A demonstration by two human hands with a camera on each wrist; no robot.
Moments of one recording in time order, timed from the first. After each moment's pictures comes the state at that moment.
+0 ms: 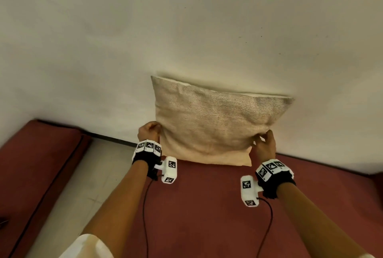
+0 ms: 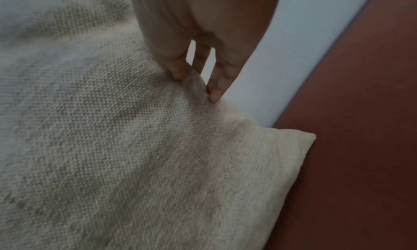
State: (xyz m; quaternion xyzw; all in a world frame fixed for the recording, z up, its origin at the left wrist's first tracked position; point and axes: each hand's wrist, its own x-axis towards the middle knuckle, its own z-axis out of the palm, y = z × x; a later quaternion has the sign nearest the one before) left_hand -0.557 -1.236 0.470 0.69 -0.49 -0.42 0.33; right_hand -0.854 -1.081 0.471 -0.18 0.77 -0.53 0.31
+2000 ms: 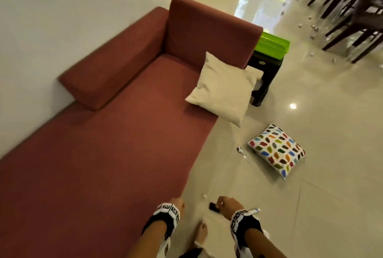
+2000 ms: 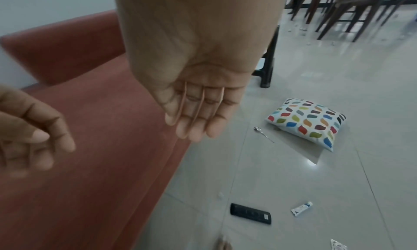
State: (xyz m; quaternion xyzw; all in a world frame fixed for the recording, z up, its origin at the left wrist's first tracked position) left_hand -0.769 -0.371 0.477 -0.01 -0.84 -0.15 -0.52; right_hand -0.743 -0.161 0.499 0.12 0.87 -0.18 0.44
